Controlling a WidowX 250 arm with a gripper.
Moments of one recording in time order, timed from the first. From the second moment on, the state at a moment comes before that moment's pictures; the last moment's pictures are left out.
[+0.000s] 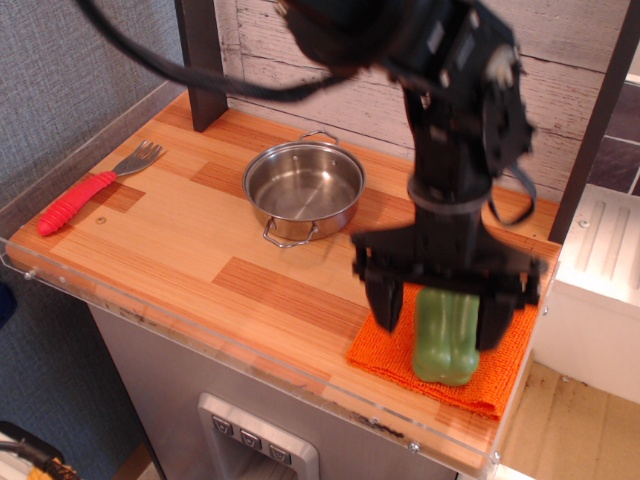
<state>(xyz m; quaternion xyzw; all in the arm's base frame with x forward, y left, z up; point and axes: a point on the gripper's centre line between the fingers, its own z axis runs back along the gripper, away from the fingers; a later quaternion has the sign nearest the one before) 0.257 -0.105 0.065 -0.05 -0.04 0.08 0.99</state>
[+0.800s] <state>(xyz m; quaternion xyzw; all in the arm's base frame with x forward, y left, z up) 0.258 -0.027 0.122 -0.04 -0.05 0.01 1.00</state>
